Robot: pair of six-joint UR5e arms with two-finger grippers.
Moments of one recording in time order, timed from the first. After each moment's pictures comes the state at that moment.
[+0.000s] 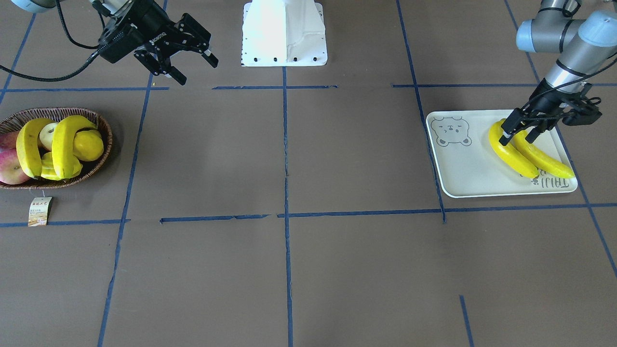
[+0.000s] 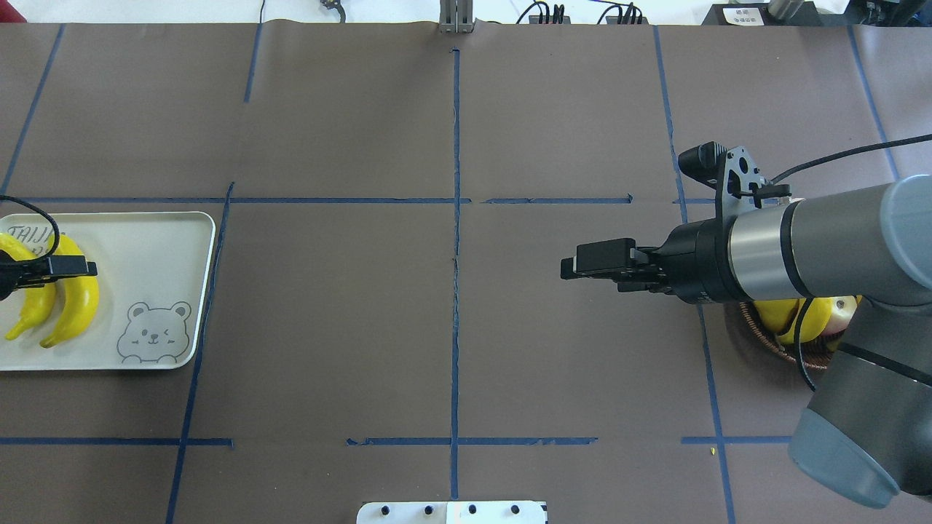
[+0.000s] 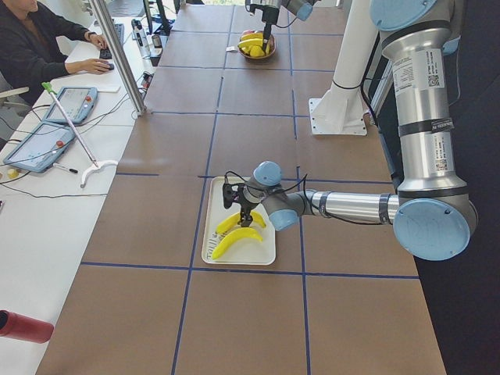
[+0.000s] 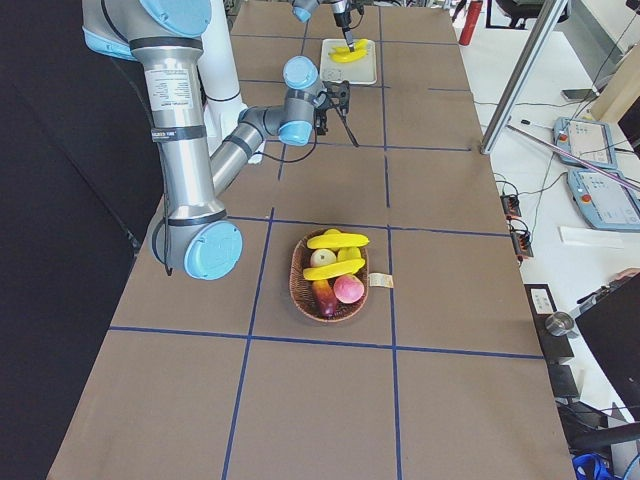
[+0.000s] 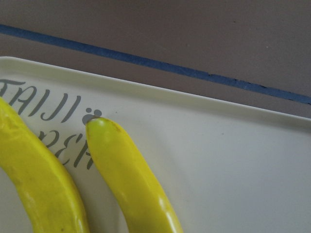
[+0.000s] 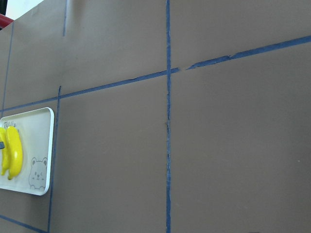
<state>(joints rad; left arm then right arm) -0.98 -1.39 -1.68 -2.59 -2.07 -1.22 0.64 -1.44 2.18 -0.99 1.98 1.43</state>
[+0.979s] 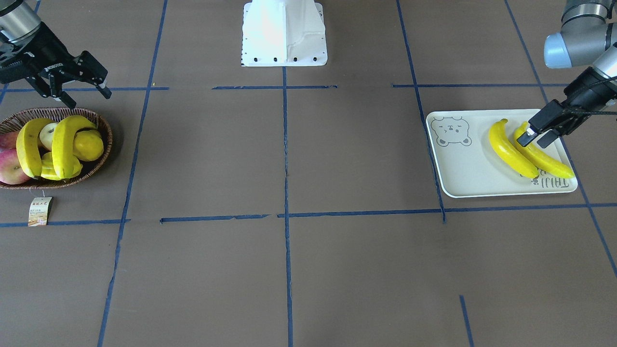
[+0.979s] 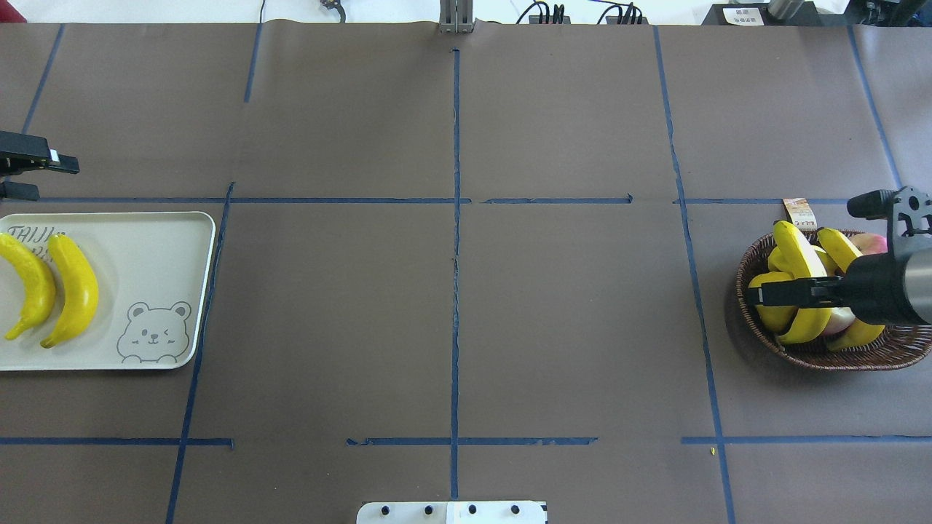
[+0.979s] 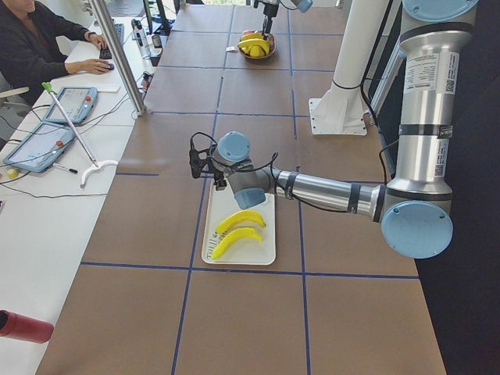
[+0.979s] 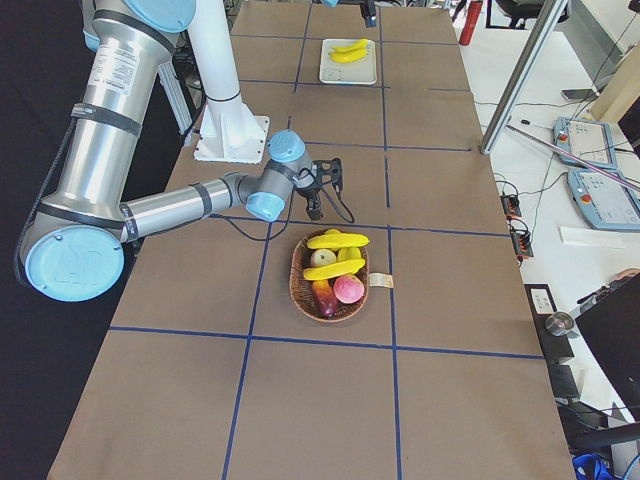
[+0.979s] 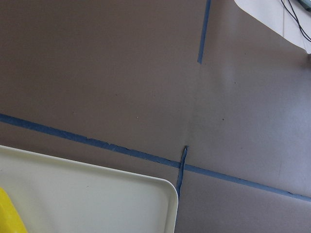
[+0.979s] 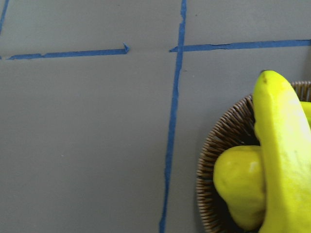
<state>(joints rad) -1.17 -1.58 -1.67 -2.57 -2.33 -1.32 0.80 -1.90 2.05 -0.70 2.02 1.06</state>
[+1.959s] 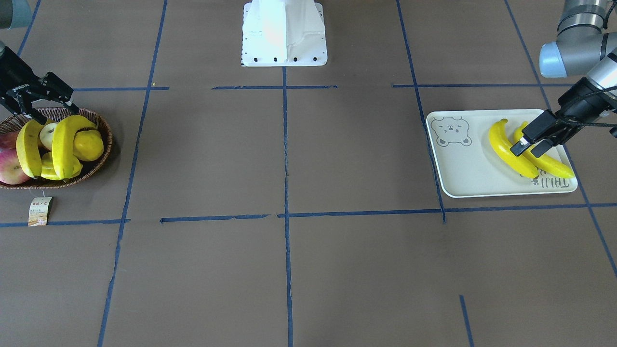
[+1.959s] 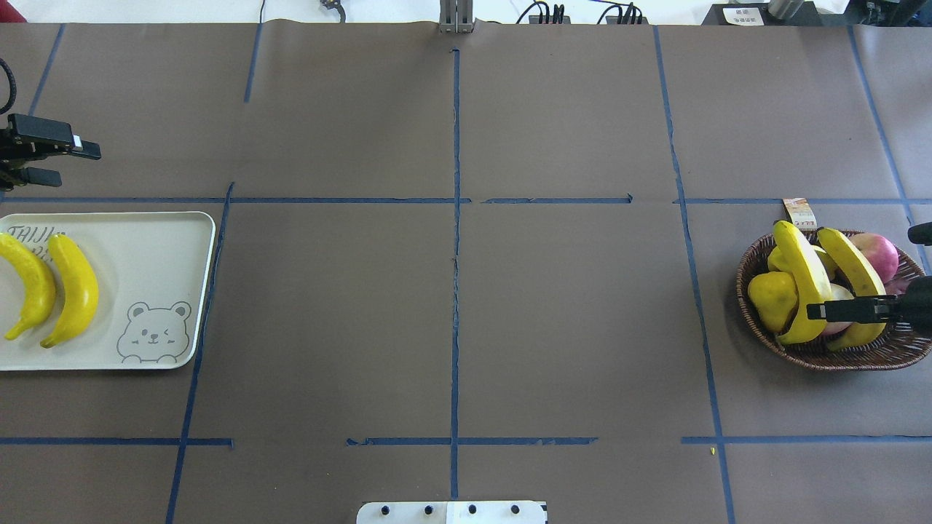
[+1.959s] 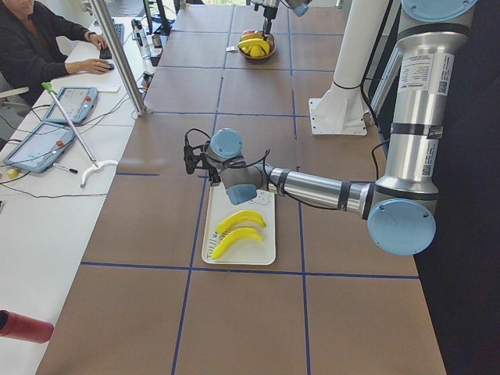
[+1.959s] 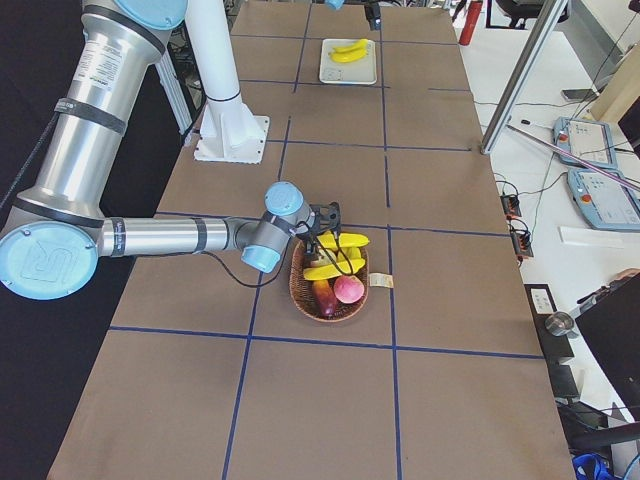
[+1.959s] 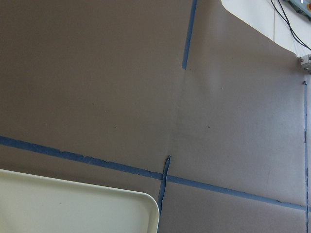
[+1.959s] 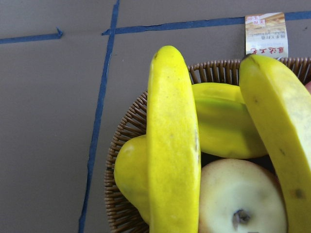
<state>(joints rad) -1.16 -1.63 -1.64 -2.57 -2.33 -1.33 0.85 -1.93 1.85 -0.49 2.08 1.04</state>
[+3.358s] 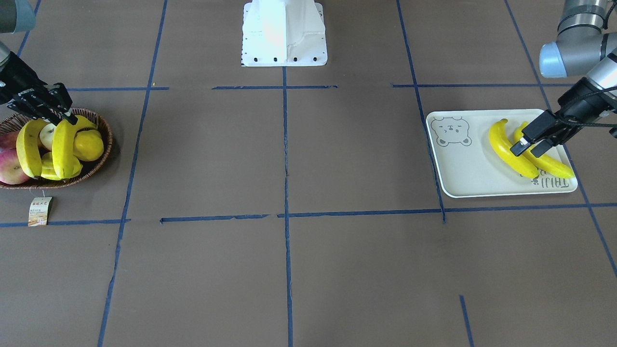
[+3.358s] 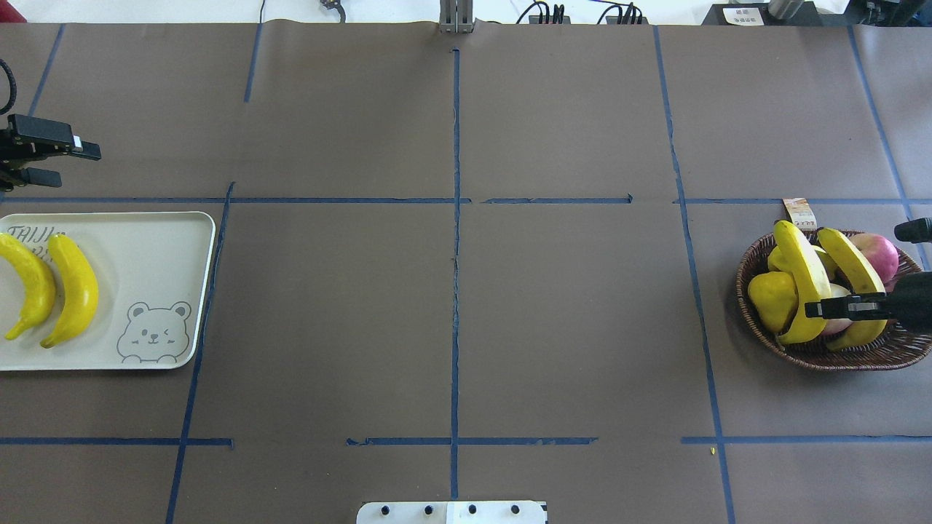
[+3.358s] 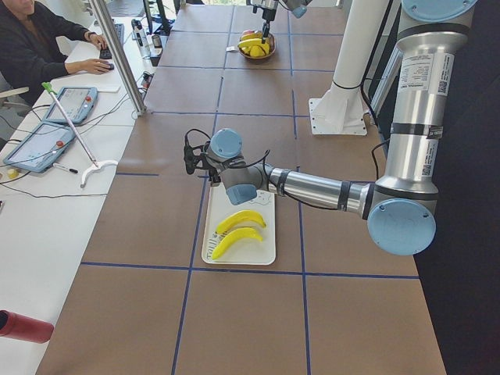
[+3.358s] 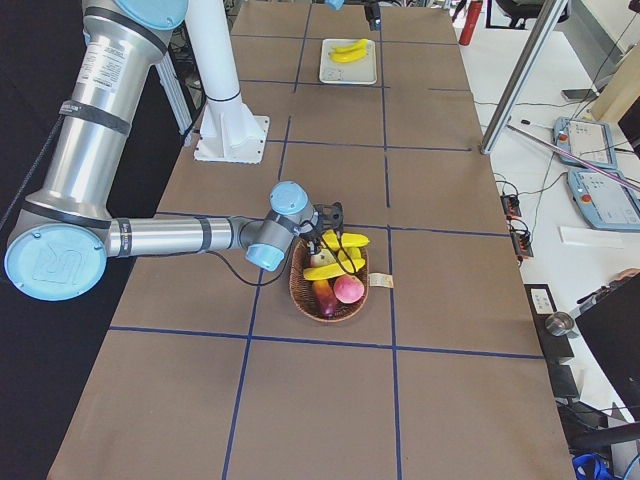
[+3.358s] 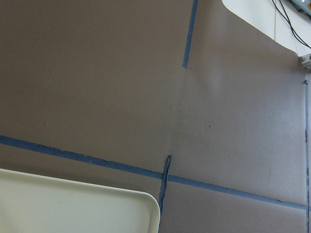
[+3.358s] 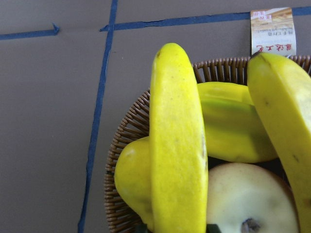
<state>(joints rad) -1.16 -1.63 -1.64 -2.57 -2.33 -1.33 0.85 -1.90 1.84 -0.52 2.09 1.04</state>
